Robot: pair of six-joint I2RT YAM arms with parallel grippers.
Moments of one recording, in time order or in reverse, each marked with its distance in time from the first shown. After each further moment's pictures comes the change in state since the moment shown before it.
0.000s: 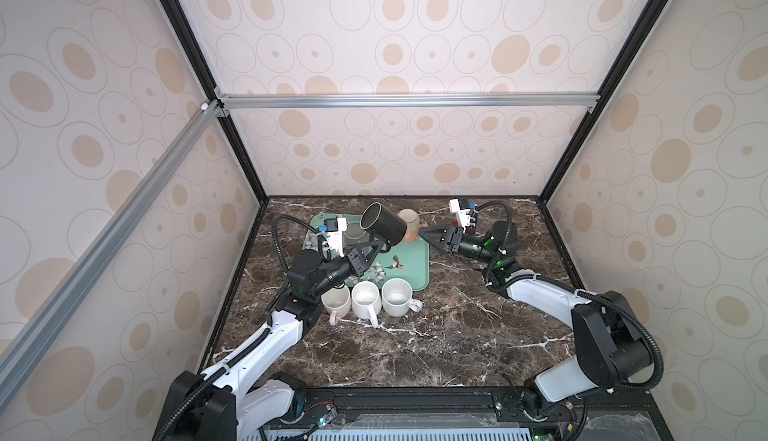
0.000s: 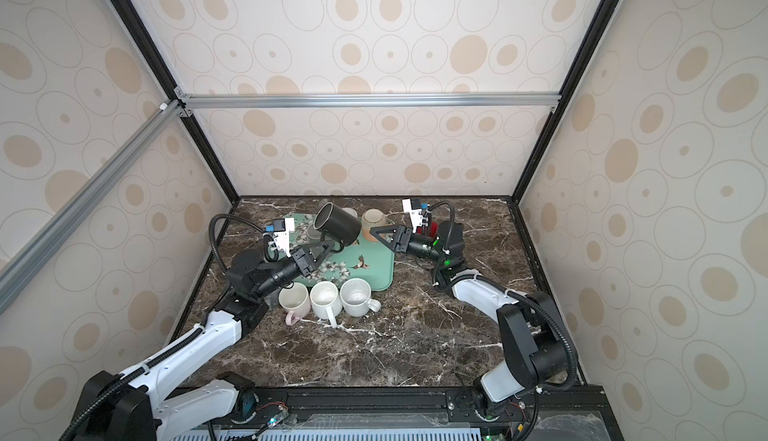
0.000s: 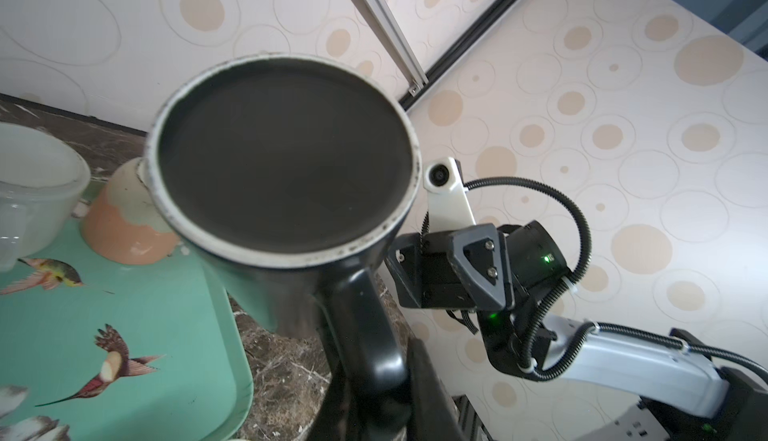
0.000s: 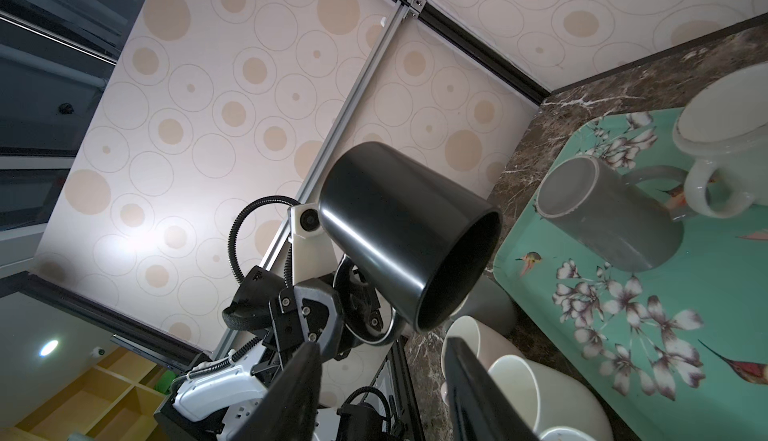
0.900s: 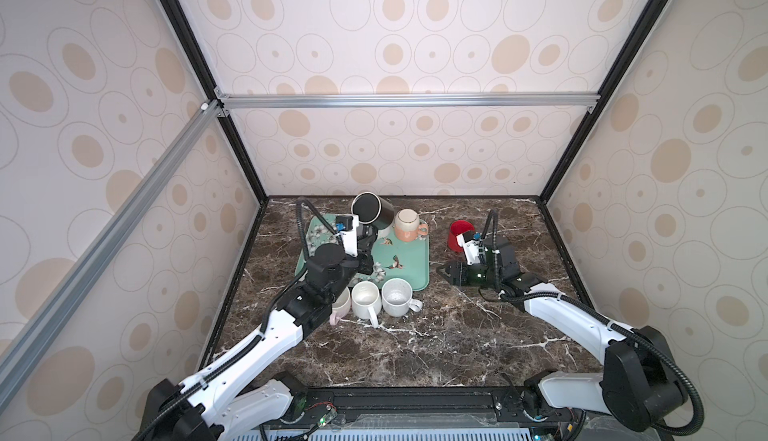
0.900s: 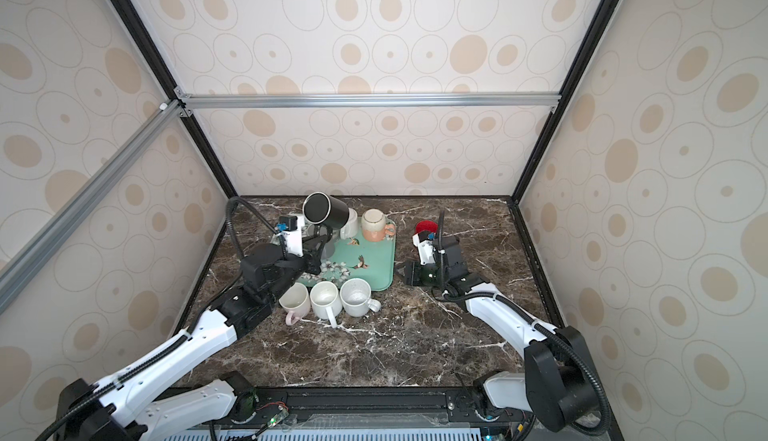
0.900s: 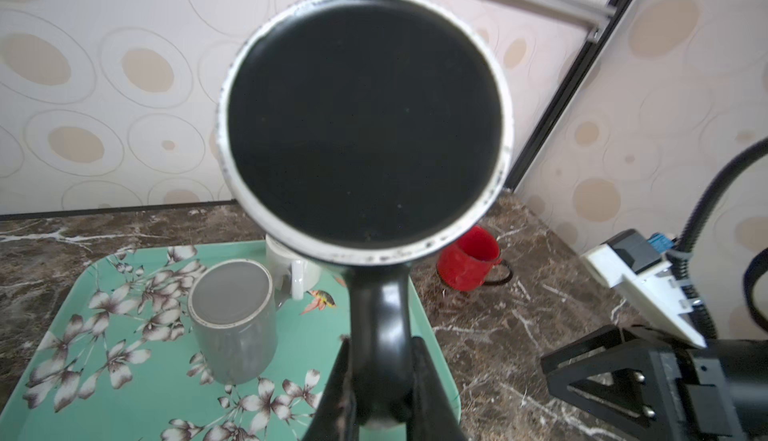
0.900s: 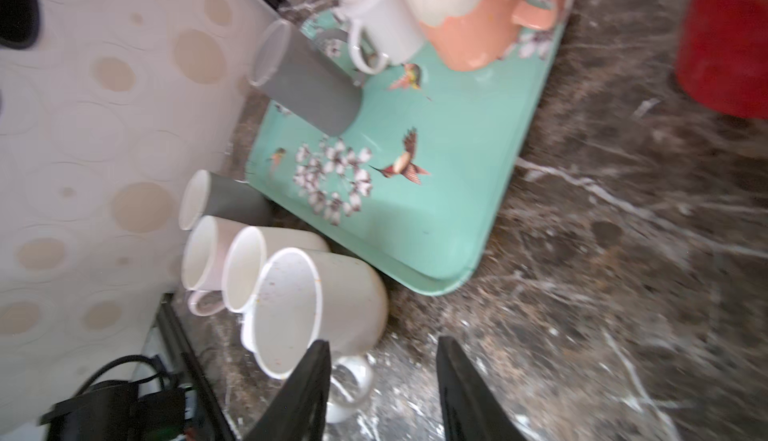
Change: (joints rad) left arm -0.201 -0.106 0.181 -0.497 -0.705 0.564; right arm -0.005 -0.228 -0.086 -0.879 0.362 -0.640
